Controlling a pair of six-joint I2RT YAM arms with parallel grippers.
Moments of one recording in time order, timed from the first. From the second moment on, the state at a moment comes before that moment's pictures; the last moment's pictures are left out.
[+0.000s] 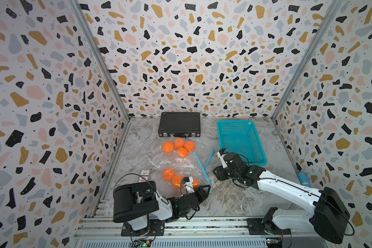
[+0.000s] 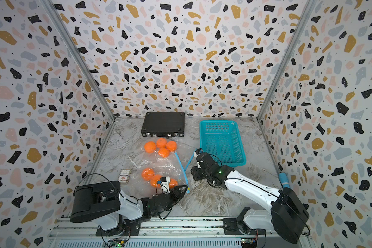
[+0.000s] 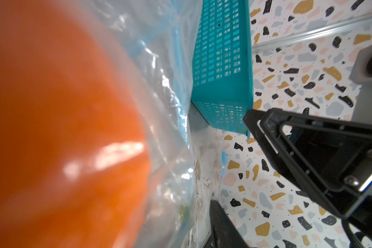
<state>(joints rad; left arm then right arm) -1.29 1.67 0.24 1.10 -0.44 -1.52 0.81 1.24 0.77 -0.36 0.00 0.47</state>
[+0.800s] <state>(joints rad) -1.26 1.10 0.01 0.93 -0.30 -1.52 0.81 1.21 0.75 -0.10 -0.07 -0.07</state>
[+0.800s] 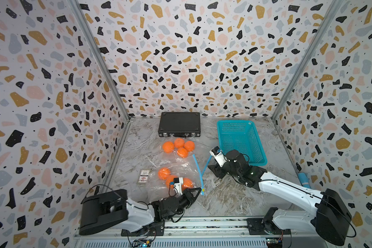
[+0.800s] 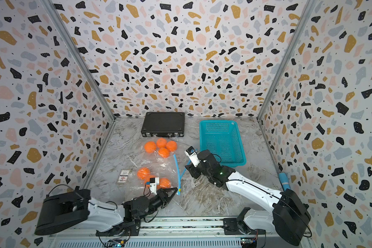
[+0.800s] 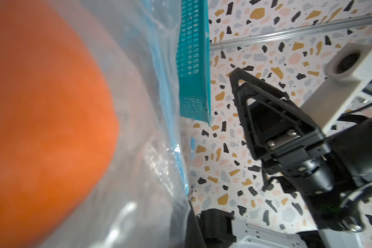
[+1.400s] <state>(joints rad) -1.20 0.33 0.19 -0.22 -0.23 -1.37 0.95 1.22 0.63 0.18 -0.28 -0.56</state>
